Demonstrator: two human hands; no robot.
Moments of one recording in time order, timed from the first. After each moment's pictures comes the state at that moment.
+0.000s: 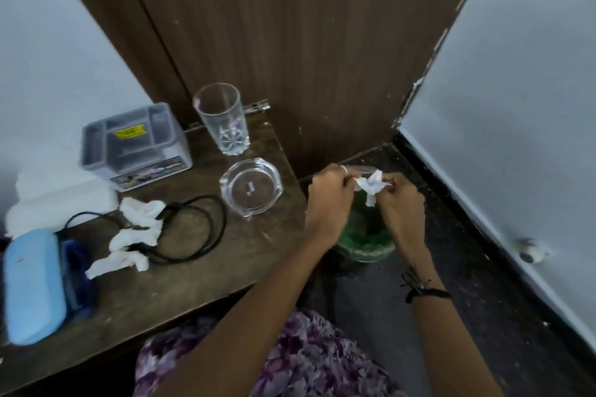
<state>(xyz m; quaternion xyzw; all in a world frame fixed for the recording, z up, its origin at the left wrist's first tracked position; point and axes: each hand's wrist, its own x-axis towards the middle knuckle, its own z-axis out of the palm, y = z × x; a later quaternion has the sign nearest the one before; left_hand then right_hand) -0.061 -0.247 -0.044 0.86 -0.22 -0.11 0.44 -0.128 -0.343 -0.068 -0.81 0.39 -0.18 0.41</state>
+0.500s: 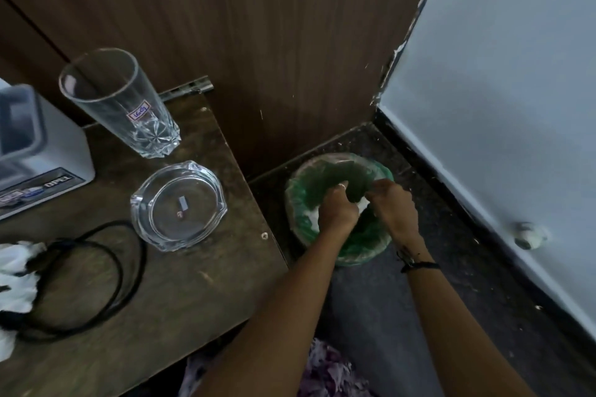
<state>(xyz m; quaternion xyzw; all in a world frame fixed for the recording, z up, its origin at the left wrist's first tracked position) -0.044 -0.342 -0.167 0.85 -0.12 -0.39 0.35 -0.102 -0.433 -0.197 -0.80 0.47 0.00 0.37</state>
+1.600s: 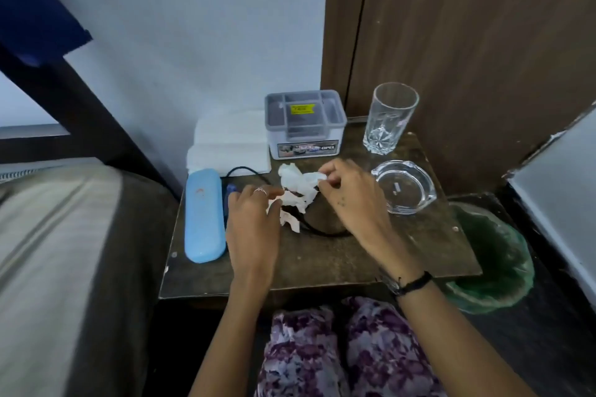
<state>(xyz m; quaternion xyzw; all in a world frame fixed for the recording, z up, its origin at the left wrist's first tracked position) -0.039 0.052 -0.040 0.94 0.04 0.12 0.33 -0.021 -0.095 -0.042 -0.94 0.04 -0.11 0.31</state>
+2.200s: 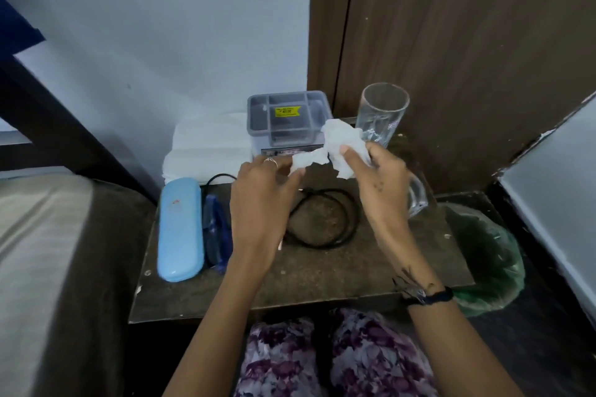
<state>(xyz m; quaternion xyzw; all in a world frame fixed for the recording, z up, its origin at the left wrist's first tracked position) -0.004 0.020 -0.009 0.91 -0.04 0.10 0.40 -0.010 -0.127 -0.033 -0.79 0.12 -0.23 0.55</state>
